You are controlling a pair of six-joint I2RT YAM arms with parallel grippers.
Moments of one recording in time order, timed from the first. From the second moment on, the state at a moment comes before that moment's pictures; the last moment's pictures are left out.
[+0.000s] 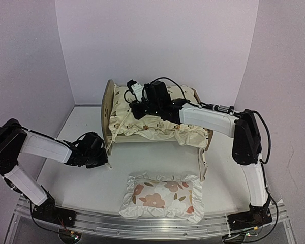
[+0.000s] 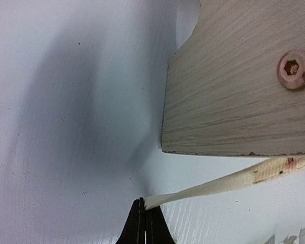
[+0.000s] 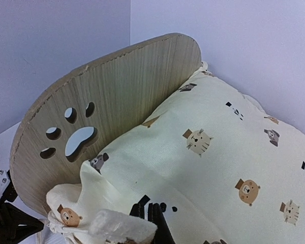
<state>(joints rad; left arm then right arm) -0.67 1.53 0.61 0.01 -0.24 -0.86 0.86 2.23 2.01 -0.14 0.10 -0.05</state>
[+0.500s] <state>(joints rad) -0.67 1.44 0.62 -0.16 -0.25 -0.82 0.83 2.03 1.69 -0.08 0.06 0.02</state>
